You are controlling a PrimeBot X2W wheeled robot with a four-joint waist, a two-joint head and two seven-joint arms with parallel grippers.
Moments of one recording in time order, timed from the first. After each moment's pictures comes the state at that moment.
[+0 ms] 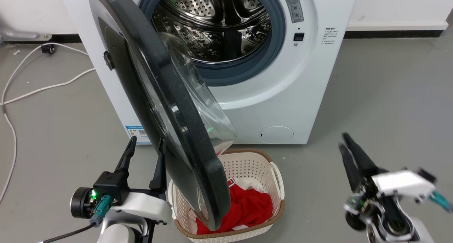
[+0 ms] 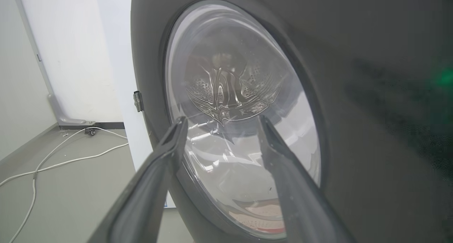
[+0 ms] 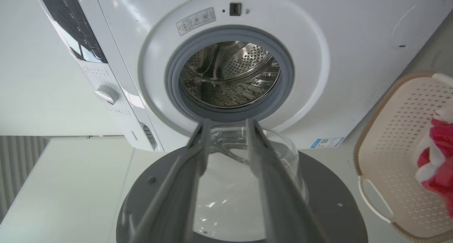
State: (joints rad) left arm -0.13 0.05 -0.05 0.19 -0.11 -0.08 -0.26; right arm -0.28 -0.07 0.05 0.43 1.62 0.13 0.15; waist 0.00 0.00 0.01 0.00
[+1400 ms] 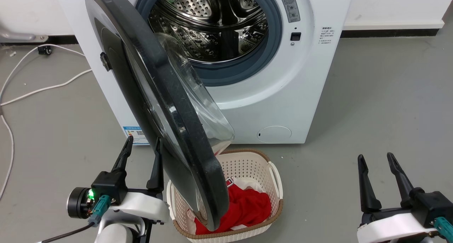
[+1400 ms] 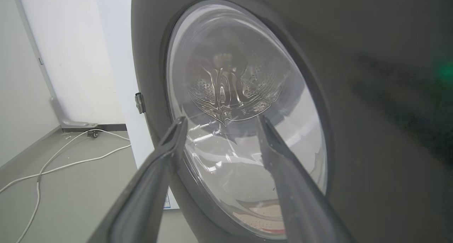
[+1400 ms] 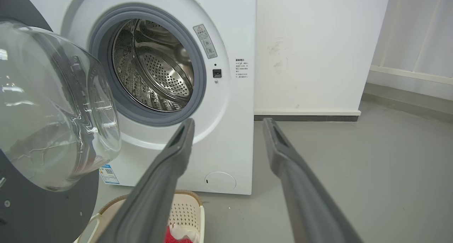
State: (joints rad) left arm -0.13 0.05 -0.03 0.19 -0.08 -0.08 -0.26; right arm 0.05 -0.05 -0.04 0.05 0.08 0.13 -0.25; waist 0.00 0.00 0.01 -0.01
